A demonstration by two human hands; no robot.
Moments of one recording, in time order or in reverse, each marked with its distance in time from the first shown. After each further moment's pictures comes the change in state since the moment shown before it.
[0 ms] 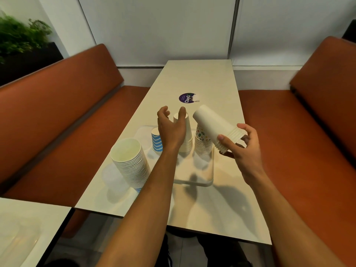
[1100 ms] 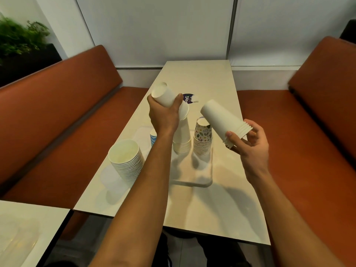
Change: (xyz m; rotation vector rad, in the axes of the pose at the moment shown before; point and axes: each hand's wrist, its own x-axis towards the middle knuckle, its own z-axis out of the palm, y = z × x) left_hand 0.025 0.034 -0.006 -0.076 0.100 0.062; right_hand 0.005 -0.001 -0.012 0.051 0.108 -0.099
